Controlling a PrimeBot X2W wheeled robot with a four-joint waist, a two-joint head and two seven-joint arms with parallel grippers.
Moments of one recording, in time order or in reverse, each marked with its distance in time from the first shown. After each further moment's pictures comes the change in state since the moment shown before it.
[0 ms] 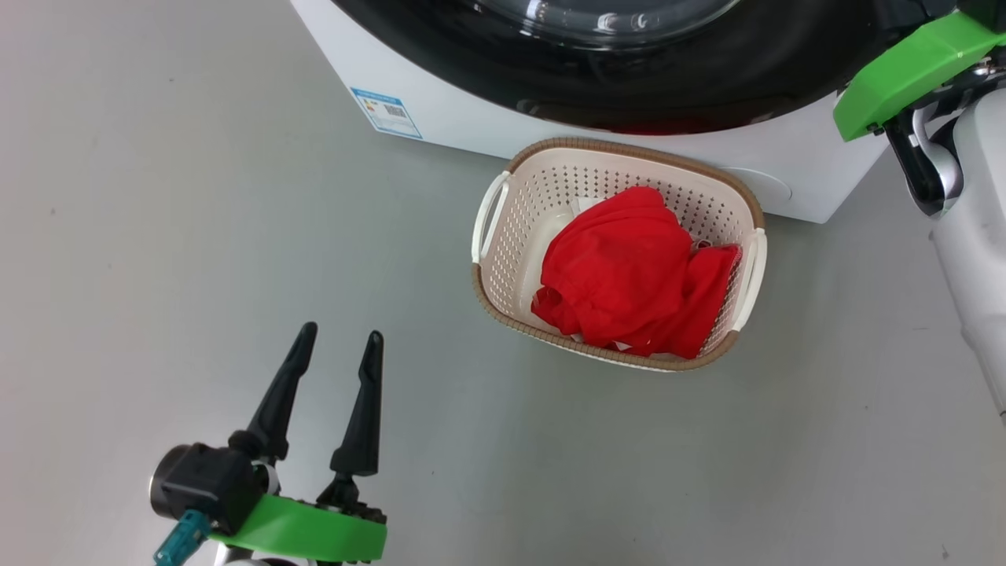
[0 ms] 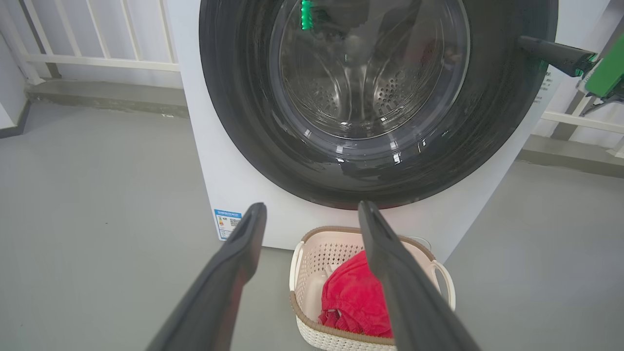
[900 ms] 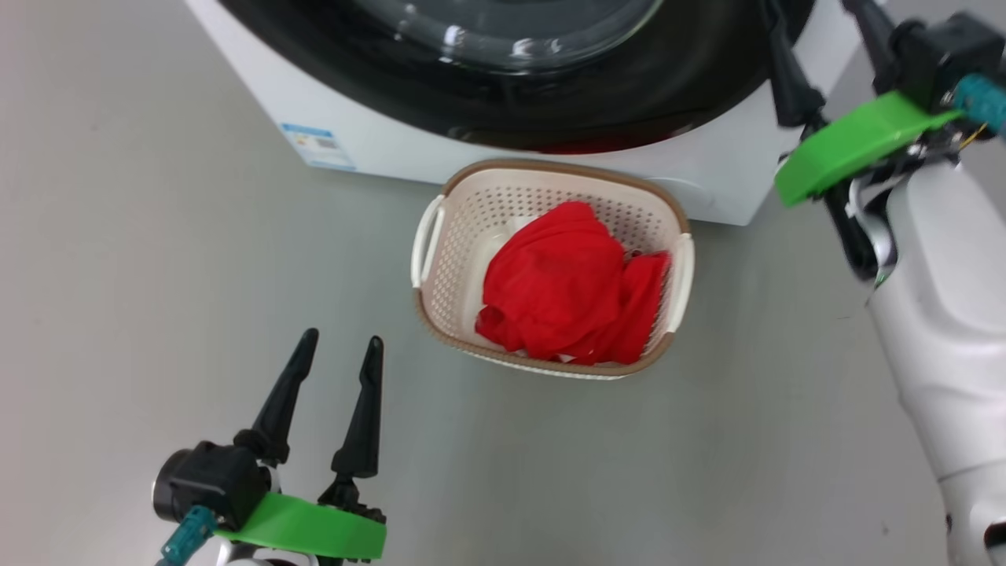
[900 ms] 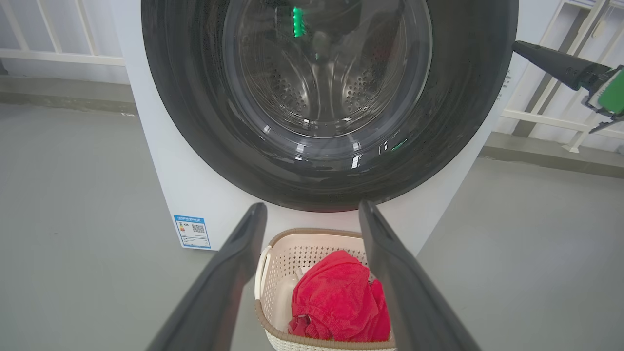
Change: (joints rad) left arm -0.008 0.000 -0.004 0.041 0.003 0.006 0.000; right arm 0.161 0.096 -0.083 -0.132 -0.030 -0.006 -0.001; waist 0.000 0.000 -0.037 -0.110
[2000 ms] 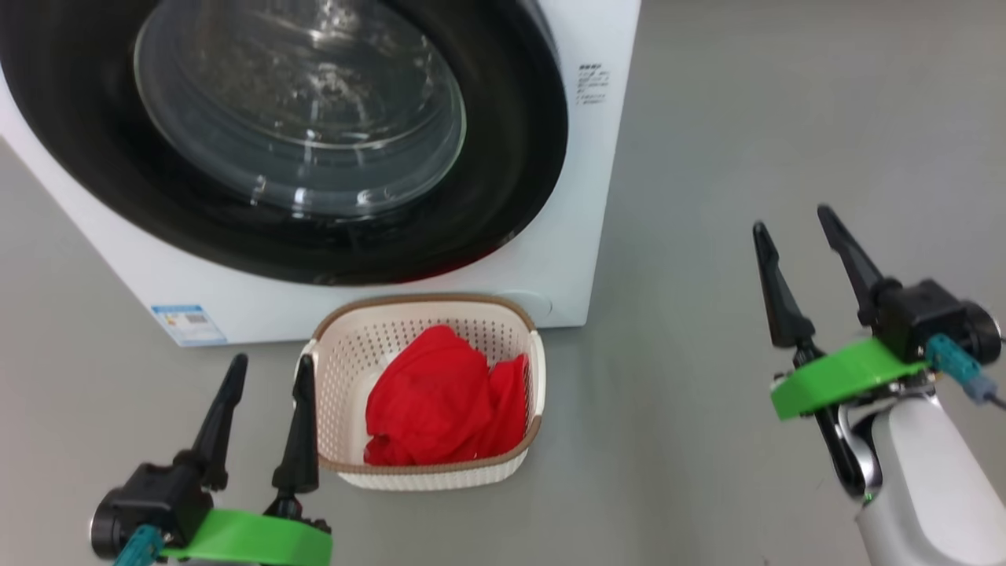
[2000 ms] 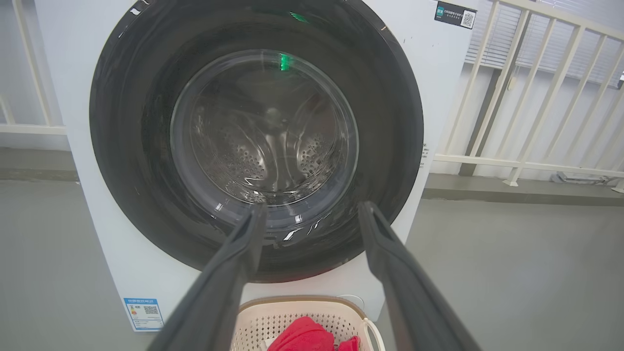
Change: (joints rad) left arm 0.036 0.042 0.081 0.011 -0.007 0.044 0.005; right arm 0.524 0.072 -0.155 -0.340 -0.096 0.000 0.000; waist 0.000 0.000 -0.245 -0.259
